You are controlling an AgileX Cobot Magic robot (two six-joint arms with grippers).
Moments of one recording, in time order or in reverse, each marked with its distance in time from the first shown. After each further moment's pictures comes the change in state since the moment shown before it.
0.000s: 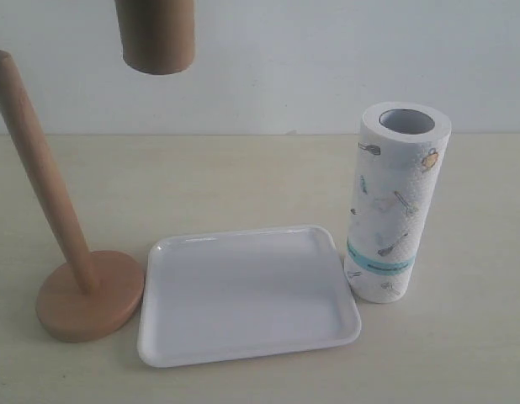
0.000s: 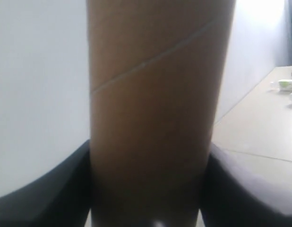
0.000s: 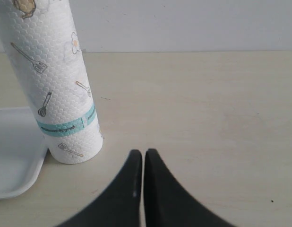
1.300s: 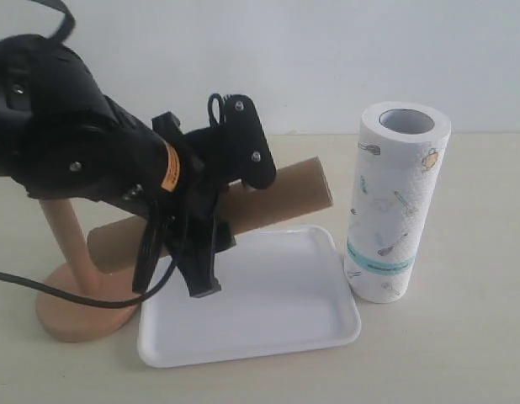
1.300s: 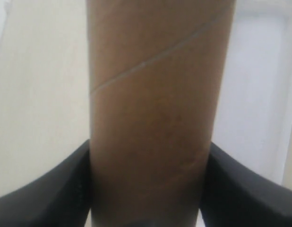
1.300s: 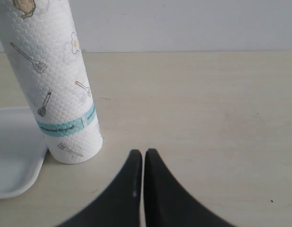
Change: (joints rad) left arm -0.197 0.511 -0.045 -0.804 0.778 1.279; right arm 0.000 0.000 0.000 0.000 0.000 0.000
